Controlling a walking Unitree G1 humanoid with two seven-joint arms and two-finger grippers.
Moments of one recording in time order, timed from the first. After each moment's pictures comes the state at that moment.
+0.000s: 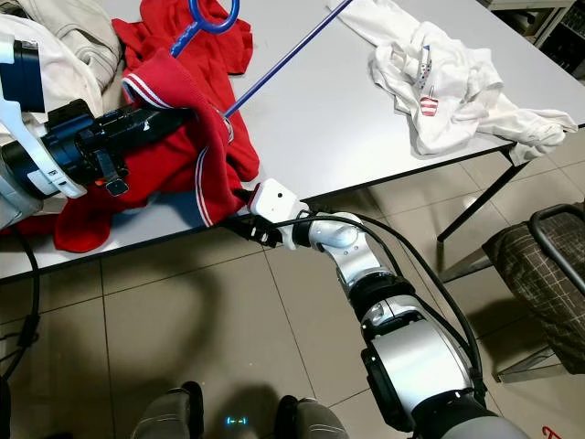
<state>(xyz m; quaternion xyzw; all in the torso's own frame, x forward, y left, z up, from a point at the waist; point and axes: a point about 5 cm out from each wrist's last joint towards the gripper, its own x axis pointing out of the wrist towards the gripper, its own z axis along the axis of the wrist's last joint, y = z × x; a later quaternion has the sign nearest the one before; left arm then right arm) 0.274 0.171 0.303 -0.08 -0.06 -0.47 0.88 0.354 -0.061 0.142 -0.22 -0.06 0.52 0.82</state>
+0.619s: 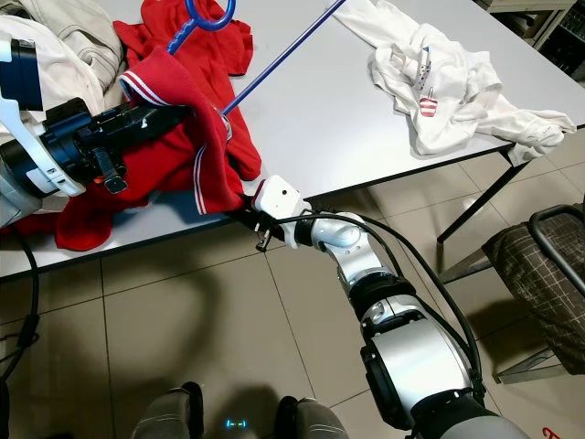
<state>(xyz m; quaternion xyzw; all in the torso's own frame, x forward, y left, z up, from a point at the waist) 0.275 0.173 0.303 -0.08 -0.06 -0.47 0.88 0.356 -0.064 0.144 -0.20 -0.06 0.52 0.83</state>
